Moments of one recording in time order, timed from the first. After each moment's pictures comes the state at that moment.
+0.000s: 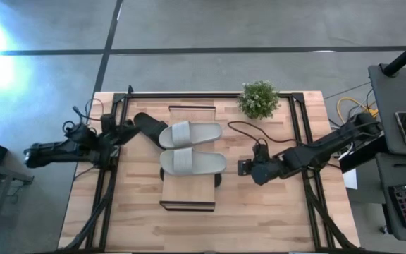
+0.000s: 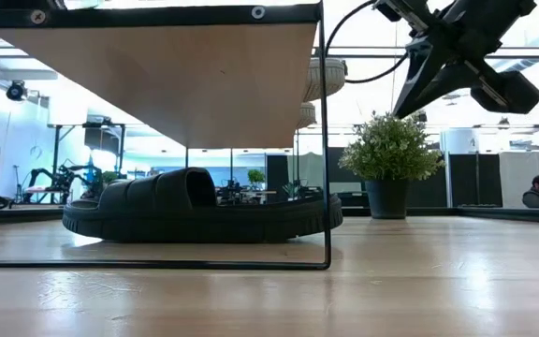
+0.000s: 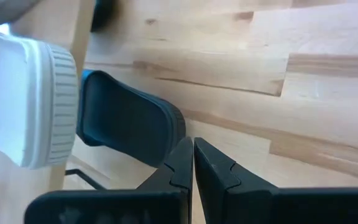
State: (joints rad) left arm 0.06 0.19 0.26 0.21 -0.14 -0.80; right arm 0.39 1.33 0.87 -0.53 0.48 1.70
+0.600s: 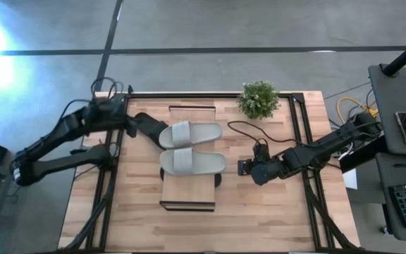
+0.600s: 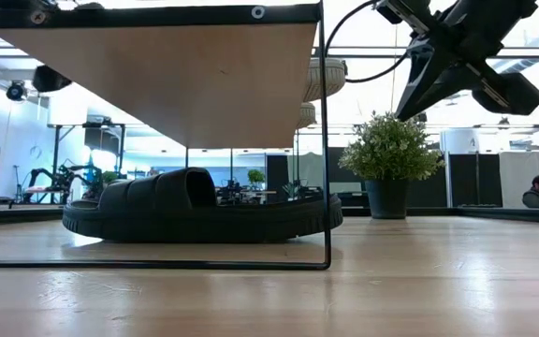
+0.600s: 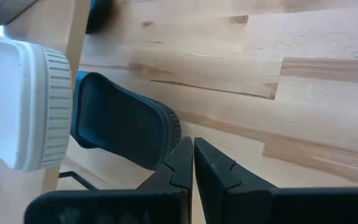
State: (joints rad) left arm 0.57 0.63 0.77 -0.83 0.01 -0.46; right arm 0.39 1.33 0.87 -0.54 0.49 1.70
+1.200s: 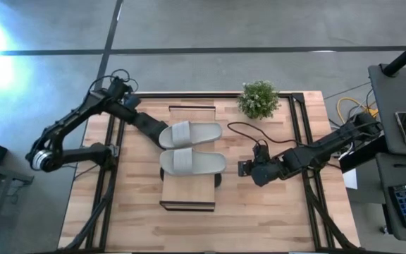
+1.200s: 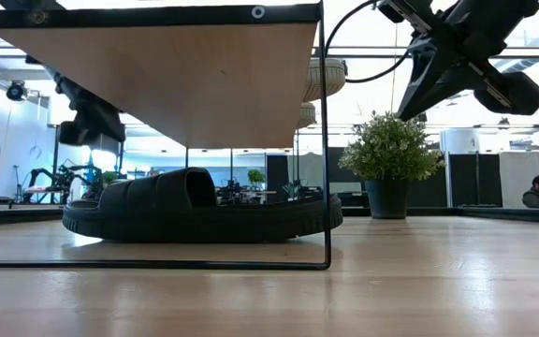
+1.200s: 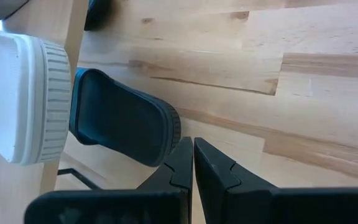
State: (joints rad) left arm 1.09 1.04 0.79 -0.94 0.66 -0.03; right arm 0.40 1.33 0.87 -0.54 0.49 1.71
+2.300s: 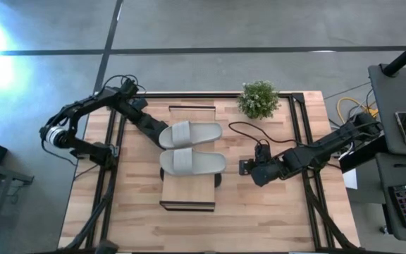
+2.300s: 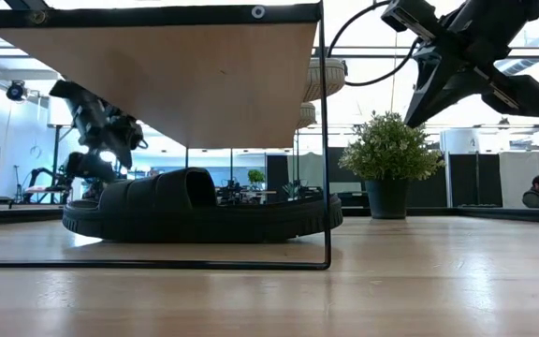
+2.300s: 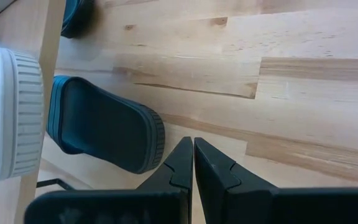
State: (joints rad) left arm 1.13 1.34 0.78 -0.87 0.62 0.09; right arm 0.40 1.33 0.87 -0.60 0.50 1.75
